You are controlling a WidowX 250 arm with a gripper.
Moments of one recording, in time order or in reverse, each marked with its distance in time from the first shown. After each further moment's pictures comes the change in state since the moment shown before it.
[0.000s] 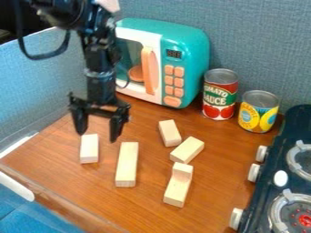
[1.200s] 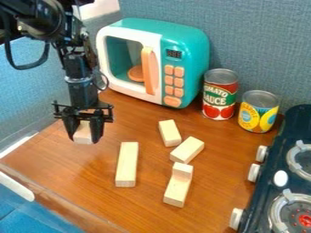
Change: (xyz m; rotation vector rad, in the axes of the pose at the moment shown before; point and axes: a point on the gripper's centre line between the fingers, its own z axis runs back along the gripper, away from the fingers) arm 0.008 0.031 -0.029 -0.102 0.047 0.080
